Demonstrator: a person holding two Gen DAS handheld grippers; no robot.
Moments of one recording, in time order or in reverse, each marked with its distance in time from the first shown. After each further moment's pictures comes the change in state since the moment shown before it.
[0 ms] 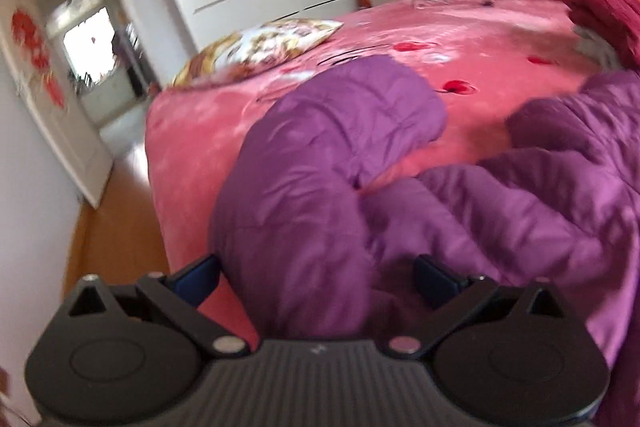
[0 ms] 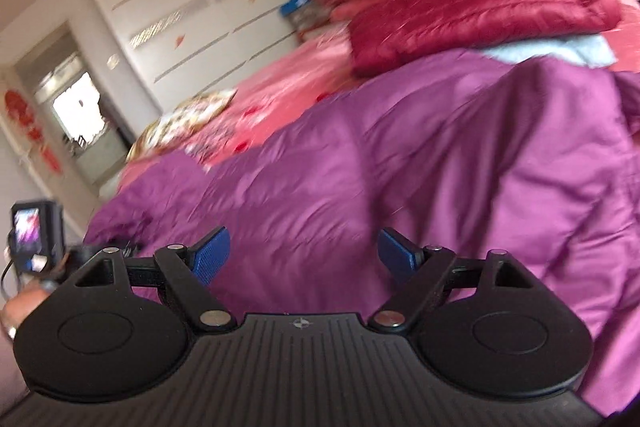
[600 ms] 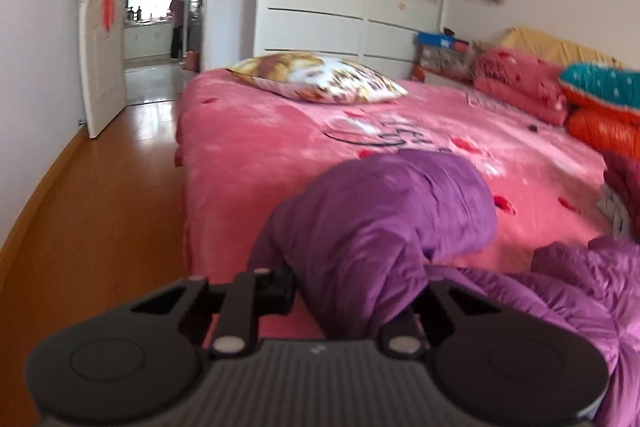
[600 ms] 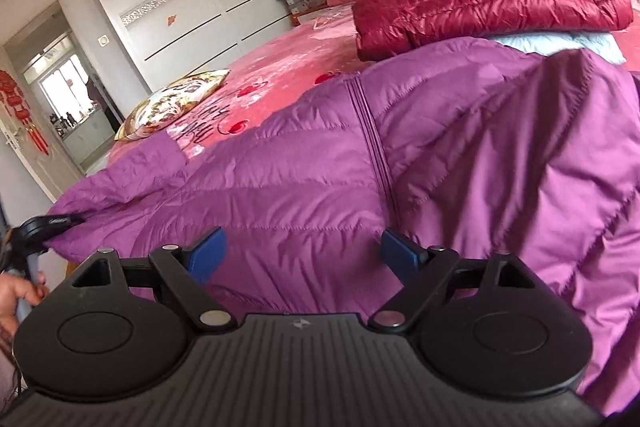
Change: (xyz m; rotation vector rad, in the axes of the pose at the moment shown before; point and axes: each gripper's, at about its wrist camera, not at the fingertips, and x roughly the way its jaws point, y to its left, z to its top) left arm -0.021 0.096 -0.014 -0.405 -0.123 -0.066; right arm 0.029 0.015 0.010 -0.014 0.038 -0.040
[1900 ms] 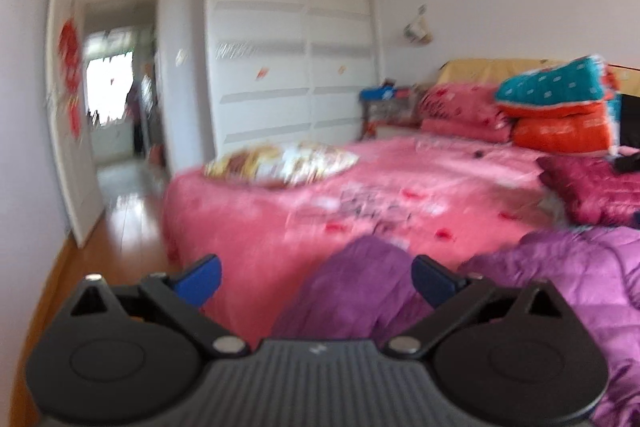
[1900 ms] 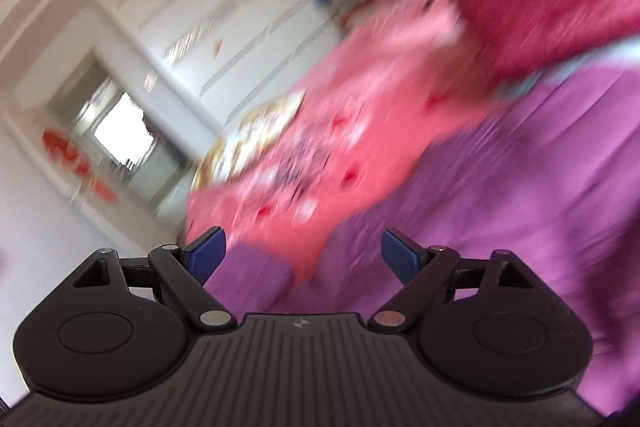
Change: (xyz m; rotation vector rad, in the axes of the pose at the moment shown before) left arm -0.127 -0.013 0.017 0.250 -0.248 -0.098; right arm 0.023 0.061 0.082 0.172 -0.059 0.190
